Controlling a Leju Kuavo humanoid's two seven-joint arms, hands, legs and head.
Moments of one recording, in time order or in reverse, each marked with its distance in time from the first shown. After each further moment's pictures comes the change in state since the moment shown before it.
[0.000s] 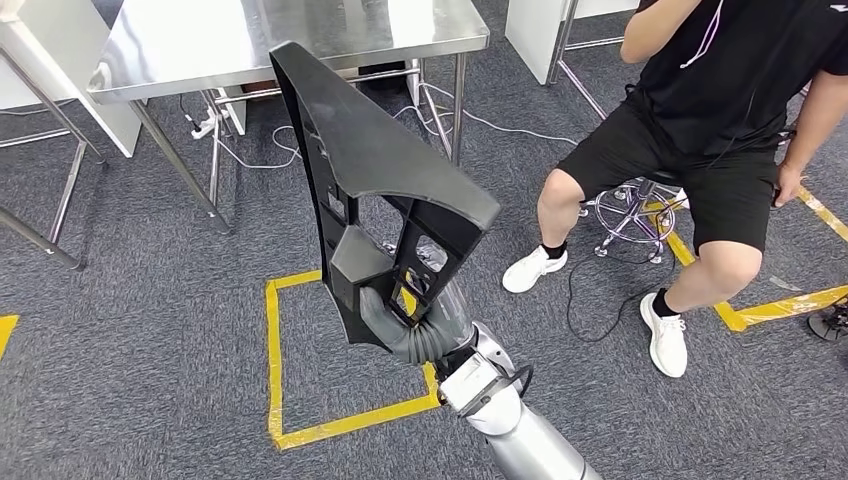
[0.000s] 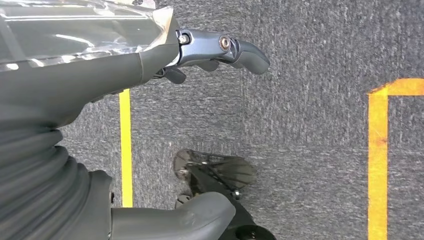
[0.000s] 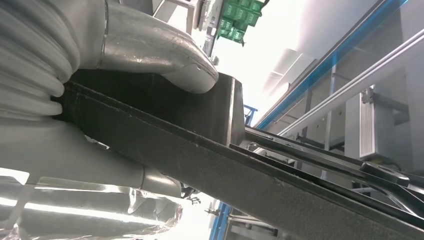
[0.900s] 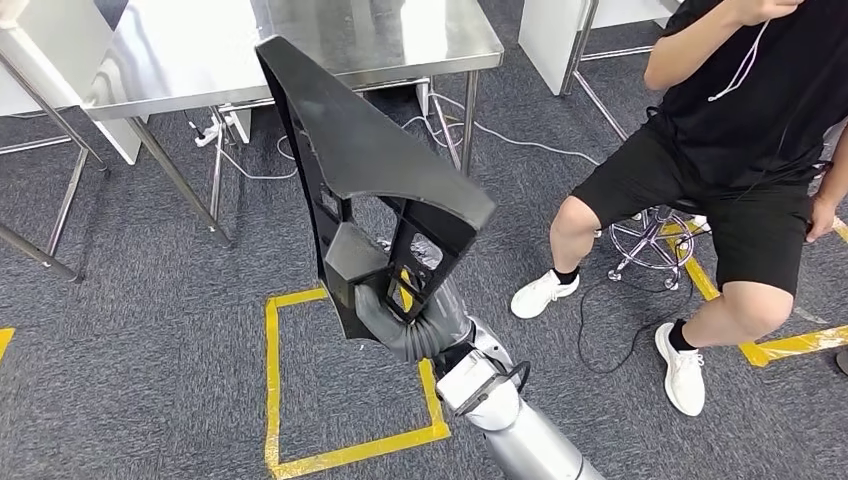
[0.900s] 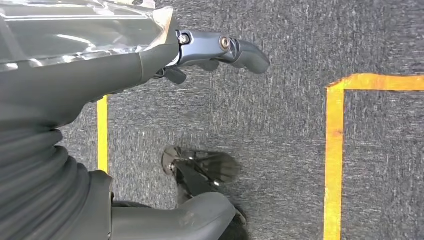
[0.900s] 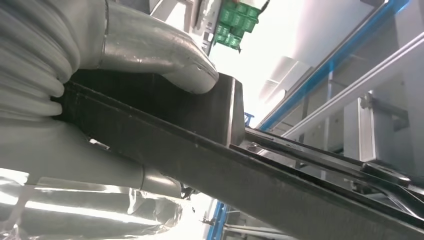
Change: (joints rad) left arm -0.007 -0.002 0.000 0.001 0.009 0.005 0.006; right arm -0.021 0.008 0.000 0.008 0.013 0.030 0.001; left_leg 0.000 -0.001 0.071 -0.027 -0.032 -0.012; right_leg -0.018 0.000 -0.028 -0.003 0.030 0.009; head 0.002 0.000
